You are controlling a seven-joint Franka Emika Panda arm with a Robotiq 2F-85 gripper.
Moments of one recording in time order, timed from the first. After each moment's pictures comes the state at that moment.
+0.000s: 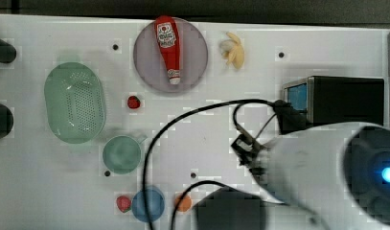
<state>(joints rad) 0.02 -0.29 -0.23 -1.99 -0.03 0.03 -0.31</state>
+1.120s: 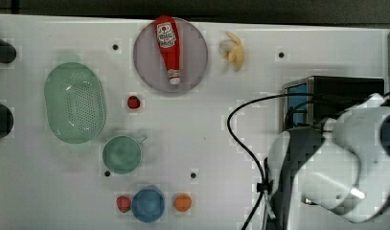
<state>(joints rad) -0.03 0.06 -0.48 -2.11 -0.07 0.65 -1.14</state>
